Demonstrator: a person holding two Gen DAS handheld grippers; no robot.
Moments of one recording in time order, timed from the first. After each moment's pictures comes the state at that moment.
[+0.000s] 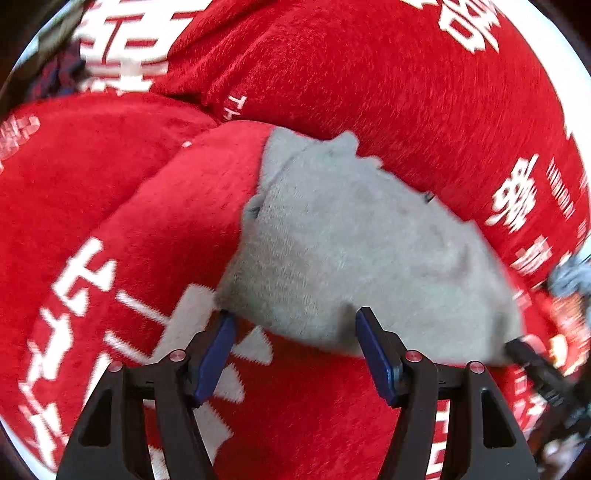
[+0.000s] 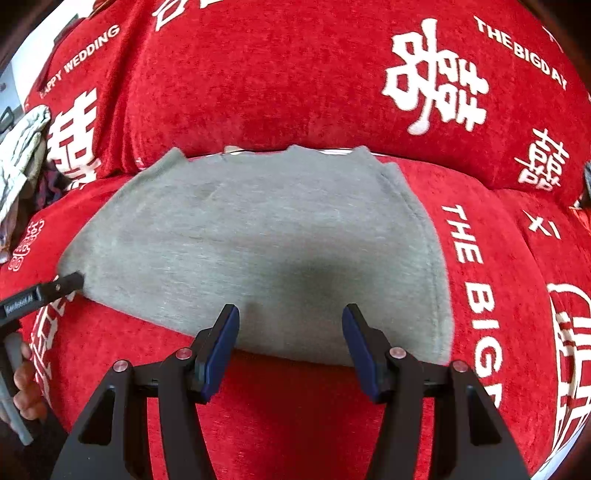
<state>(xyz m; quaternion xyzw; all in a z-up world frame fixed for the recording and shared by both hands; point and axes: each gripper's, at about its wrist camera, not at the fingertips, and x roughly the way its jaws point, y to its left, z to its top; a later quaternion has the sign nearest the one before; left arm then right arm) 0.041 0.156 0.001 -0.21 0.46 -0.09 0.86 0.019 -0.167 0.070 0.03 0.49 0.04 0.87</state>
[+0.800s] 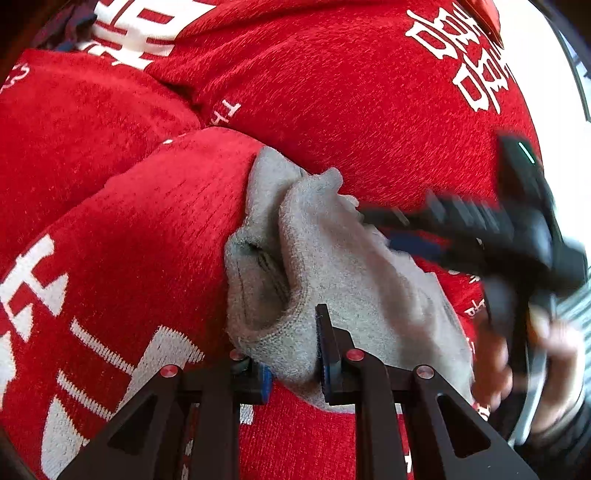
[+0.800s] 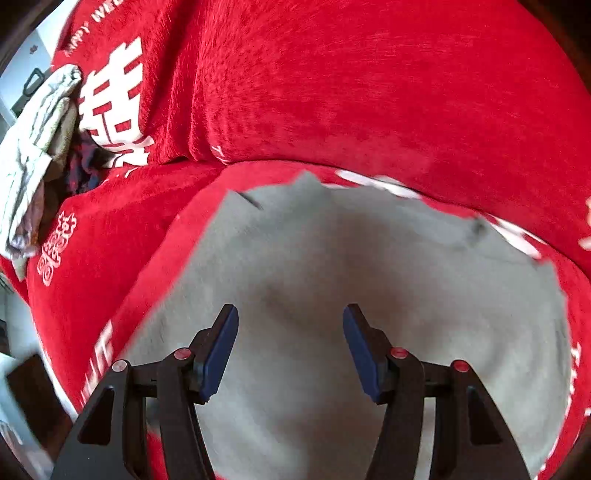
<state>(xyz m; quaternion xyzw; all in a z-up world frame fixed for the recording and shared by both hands) 0.067 0.168 -0.014 -0.30 0.41 -0.13 0.85 0.214 0.018 0.057 0.02 0.58 0.17 0.80</state>
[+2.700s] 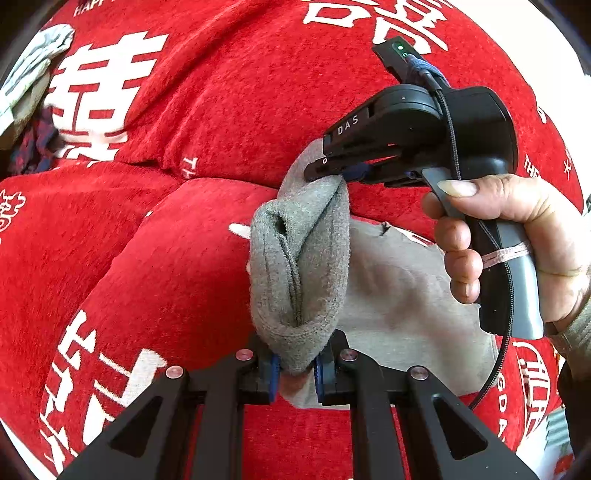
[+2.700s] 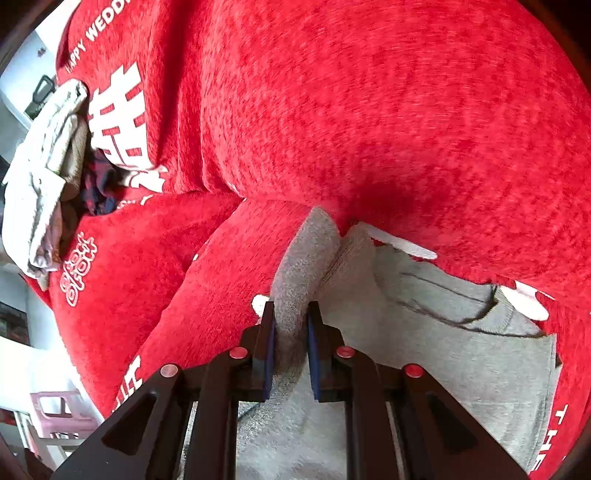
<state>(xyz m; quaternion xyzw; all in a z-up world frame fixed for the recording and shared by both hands) 0.068 0.090 0.076 -0.13 0.42 -0.09 0.89 0.254 -0.001 0.090 0.03 0.57 0.22 0.79</state>
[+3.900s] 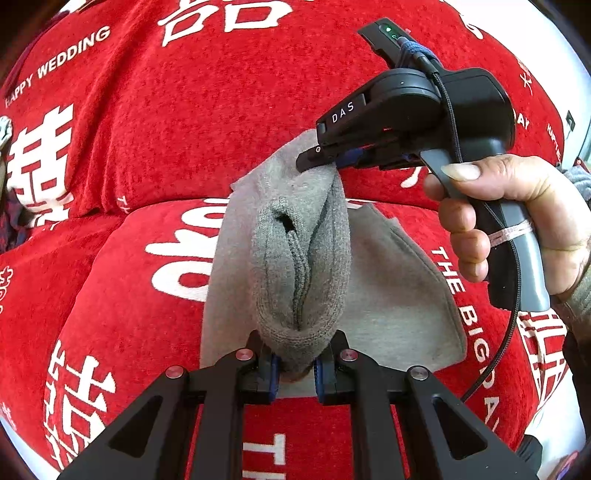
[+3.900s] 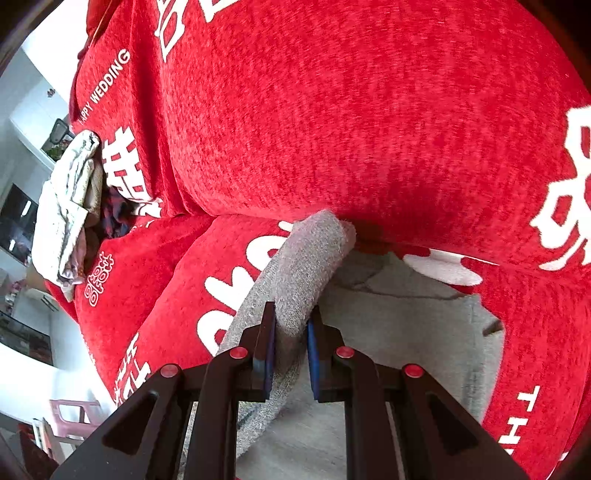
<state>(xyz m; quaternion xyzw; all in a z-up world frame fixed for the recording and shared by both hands) 0.045 -0.047 0.098 -0.01 0.42 -0.12 0.90 0.227 -0.166 0.111 0.09 0.53 0.24 0.81</state>
